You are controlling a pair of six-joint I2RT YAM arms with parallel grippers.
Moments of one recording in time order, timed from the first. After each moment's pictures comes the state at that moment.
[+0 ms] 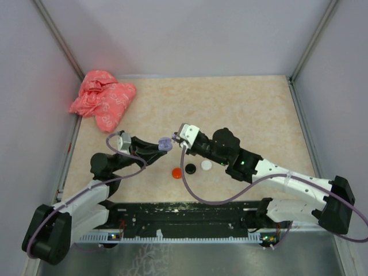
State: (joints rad) left arm -0.37 0.95 0.21 1.16 0.83 -0.45; right arm 1.03 1.11 0.88 0.18 -0.02 -0.39
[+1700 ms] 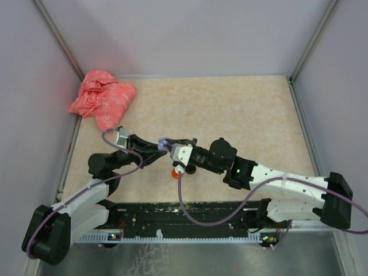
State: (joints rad) left arm -0.37 0.95 0.25 1.23 0.87 -0.67; right arm 1.16 1.11 0.82 0.35 -0.03 -0.66
